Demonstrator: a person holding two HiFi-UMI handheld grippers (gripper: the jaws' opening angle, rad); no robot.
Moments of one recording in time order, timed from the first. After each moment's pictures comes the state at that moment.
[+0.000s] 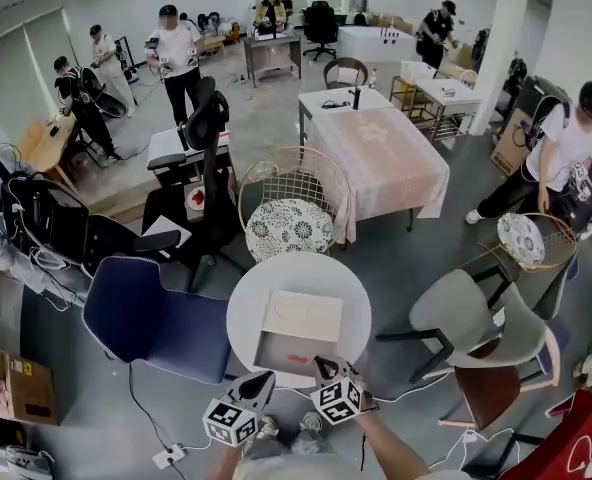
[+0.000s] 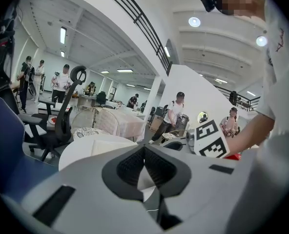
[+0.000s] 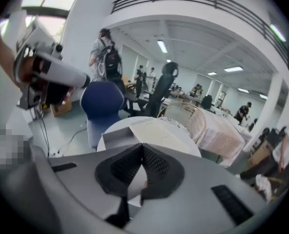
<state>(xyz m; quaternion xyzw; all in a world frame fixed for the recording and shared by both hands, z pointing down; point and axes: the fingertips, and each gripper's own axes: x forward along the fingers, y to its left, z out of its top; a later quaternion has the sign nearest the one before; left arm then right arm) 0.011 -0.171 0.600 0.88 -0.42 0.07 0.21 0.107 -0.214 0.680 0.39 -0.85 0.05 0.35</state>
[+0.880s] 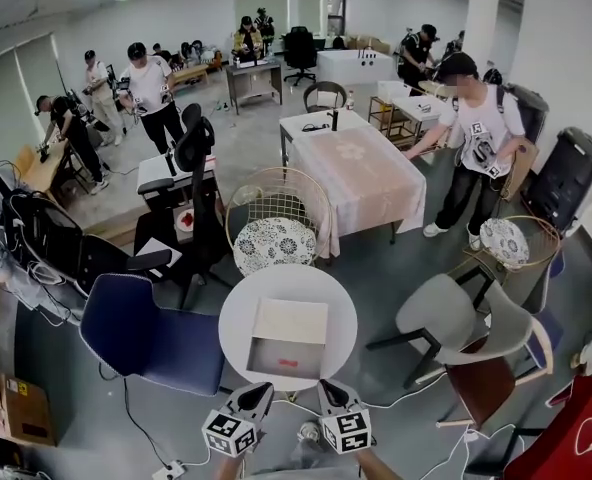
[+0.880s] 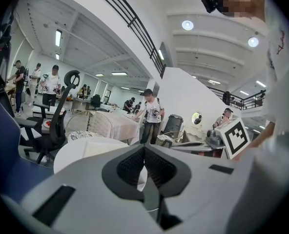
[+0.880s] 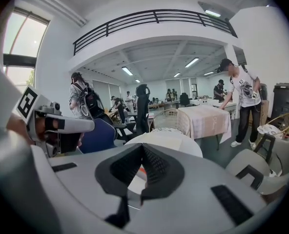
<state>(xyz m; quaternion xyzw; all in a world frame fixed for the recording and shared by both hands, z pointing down) 0.023 -0.123 0.585 0.90 -0.40 0.05 0.19 0.140 -0.129 0.617 0.51 -0.84 0.15 0.14</state>
